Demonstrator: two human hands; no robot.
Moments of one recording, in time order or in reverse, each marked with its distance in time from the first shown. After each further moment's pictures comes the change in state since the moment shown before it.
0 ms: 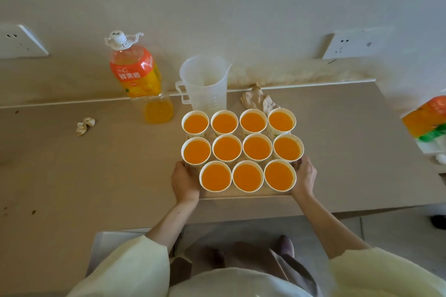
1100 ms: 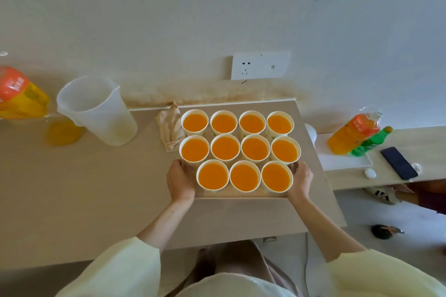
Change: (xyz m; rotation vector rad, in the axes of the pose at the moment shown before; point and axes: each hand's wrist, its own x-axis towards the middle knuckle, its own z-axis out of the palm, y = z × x) left_hand -0.095 0.157 0.227 0.019 -0.028 0.010; right_hand 0.202 0.051 -0.205 0.047 0.059 0.064
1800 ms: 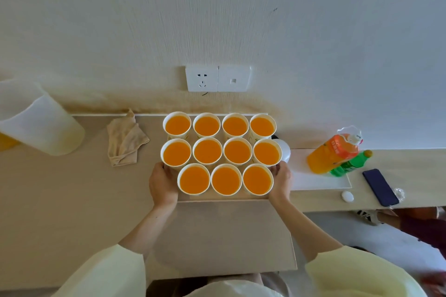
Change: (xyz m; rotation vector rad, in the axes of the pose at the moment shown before) left_hand -0.001 0.048 0.121 -0.023 0.088 0.014; right_hand 0.120 -0.012 -0.038 -0.023 -0.124 0.002
